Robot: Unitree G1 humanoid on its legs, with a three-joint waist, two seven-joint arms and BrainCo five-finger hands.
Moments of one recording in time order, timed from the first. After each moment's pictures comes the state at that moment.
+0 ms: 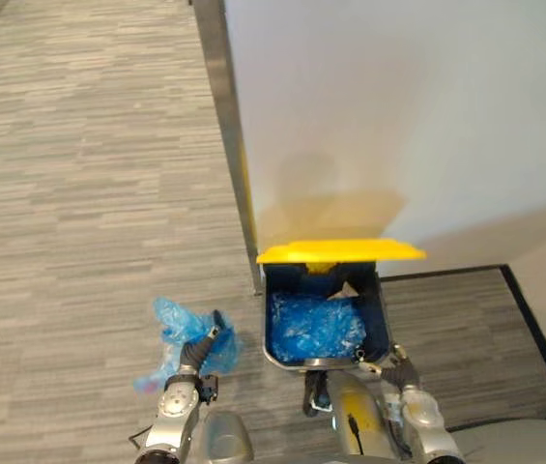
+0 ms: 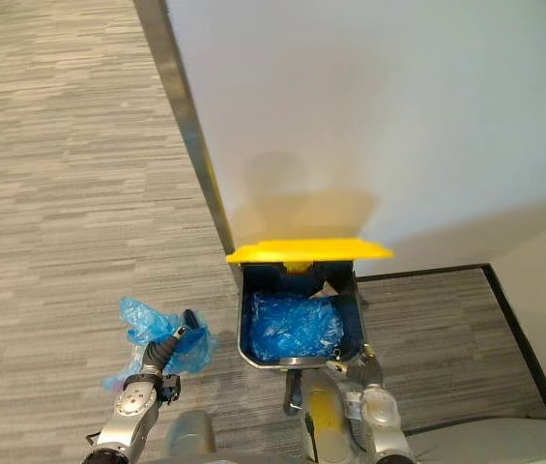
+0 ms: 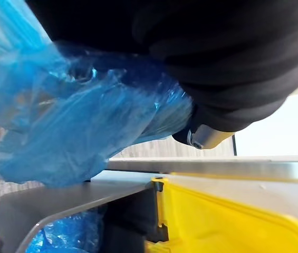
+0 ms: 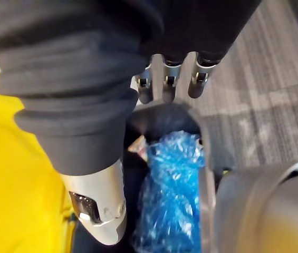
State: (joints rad) left arm 0.07 0.14 -0.08 0.61 -0.09 -0.20 0.10; right arm -0.01 -0.09 -0.04 0.73 -0.05 -0.10 -0.11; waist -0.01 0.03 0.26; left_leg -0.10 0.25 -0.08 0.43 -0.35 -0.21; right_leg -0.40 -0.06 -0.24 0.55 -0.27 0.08
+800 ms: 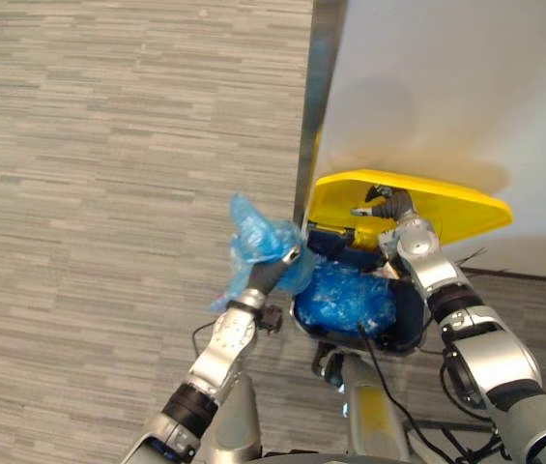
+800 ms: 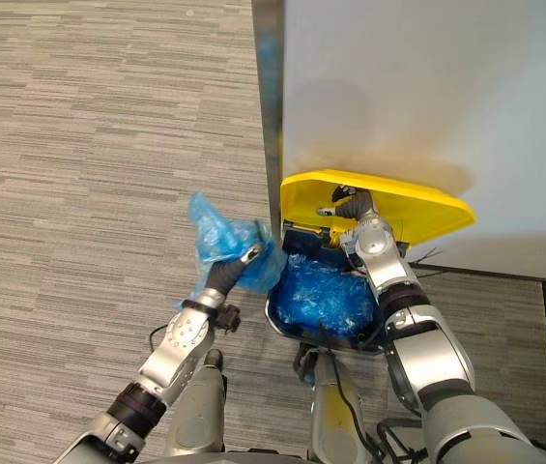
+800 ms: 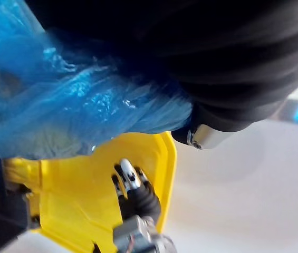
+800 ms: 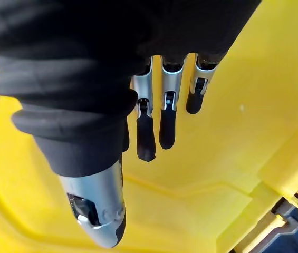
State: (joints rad) left arm -0.28 0.12 -0.51 0.23 -0.27 -0.27 0.06; right arm -0.85 -0.35 0.20 0.90 -0.09 -0.09 -0.17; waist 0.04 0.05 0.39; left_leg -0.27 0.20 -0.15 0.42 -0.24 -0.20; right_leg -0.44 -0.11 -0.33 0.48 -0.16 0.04
